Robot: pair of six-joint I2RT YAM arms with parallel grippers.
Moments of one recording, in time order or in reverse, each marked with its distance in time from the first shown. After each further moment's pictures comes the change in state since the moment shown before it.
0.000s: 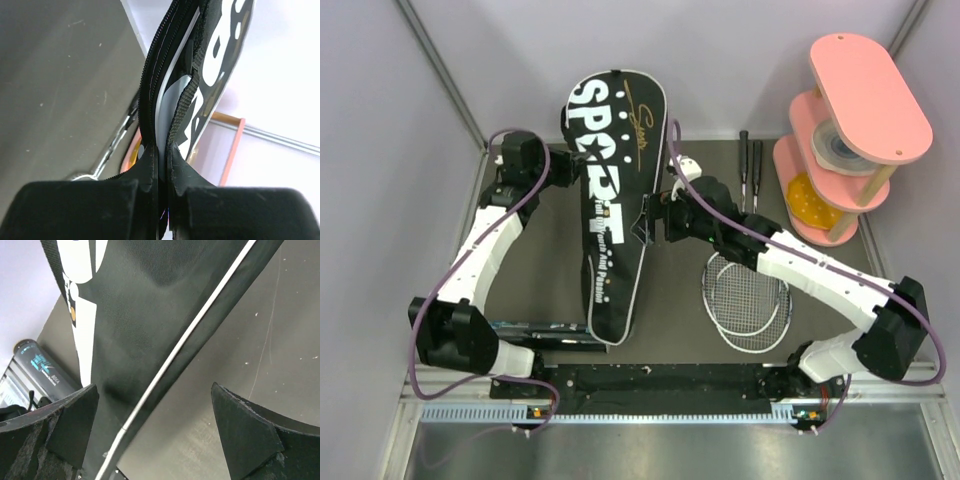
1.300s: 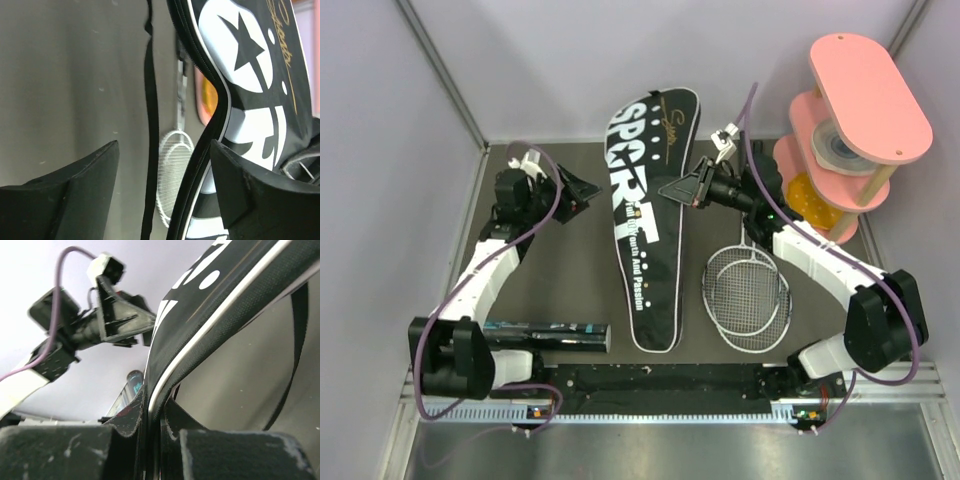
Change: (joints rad) left arm 0.079 -0.174 -0.376 0.249 0.317 0.562; right arm -0.379 0.039 -0.193 0.631 -0.627 0.393
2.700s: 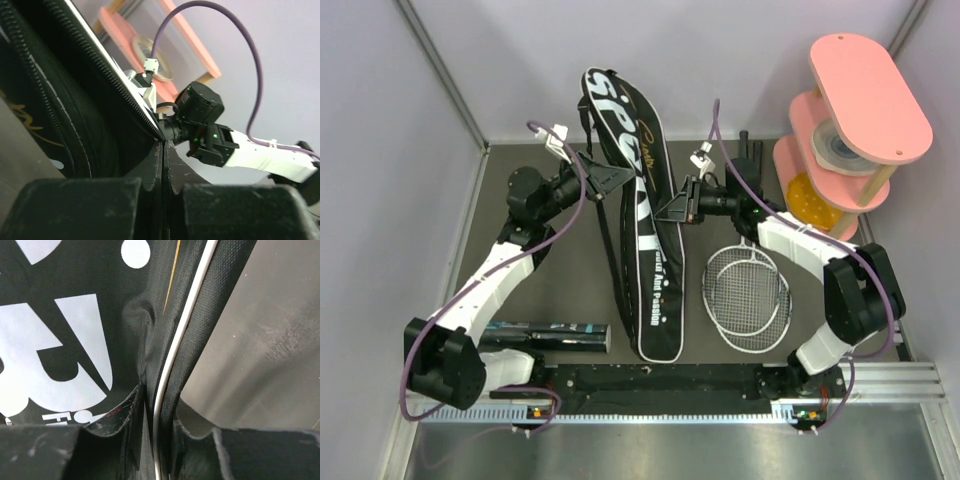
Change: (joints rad) left arm -0.217 -0.008 -0.004 0.592 0.167 -0.121; right arm -0.012 0.153 0.019 -0.126 -0.216 -0.062
